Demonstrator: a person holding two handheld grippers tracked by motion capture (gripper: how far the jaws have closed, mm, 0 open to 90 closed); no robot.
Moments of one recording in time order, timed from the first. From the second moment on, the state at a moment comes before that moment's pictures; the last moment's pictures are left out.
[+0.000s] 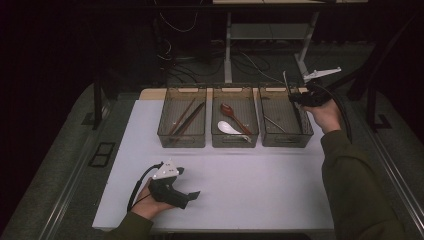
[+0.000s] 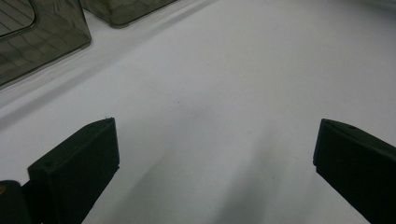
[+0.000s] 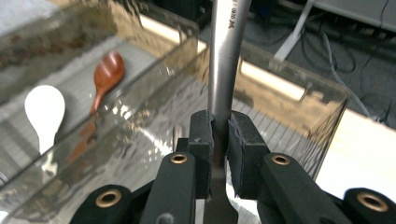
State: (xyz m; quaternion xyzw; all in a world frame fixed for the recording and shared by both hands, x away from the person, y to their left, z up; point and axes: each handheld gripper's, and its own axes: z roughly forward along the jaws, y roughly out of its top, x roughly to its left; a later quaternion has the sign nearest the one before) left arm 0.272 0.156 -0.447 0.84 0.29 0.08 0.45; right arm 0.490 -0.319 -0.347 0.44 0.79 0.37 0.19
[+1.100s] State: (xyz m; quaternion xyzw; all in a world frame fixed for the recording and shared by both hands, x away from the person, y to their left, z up) left arm 0.272 0.156 -0.447 0.84 0.29 0.08 0.46; right arm 0.512 -0.294 -0.381 0.45 0.84 0.27 0.12
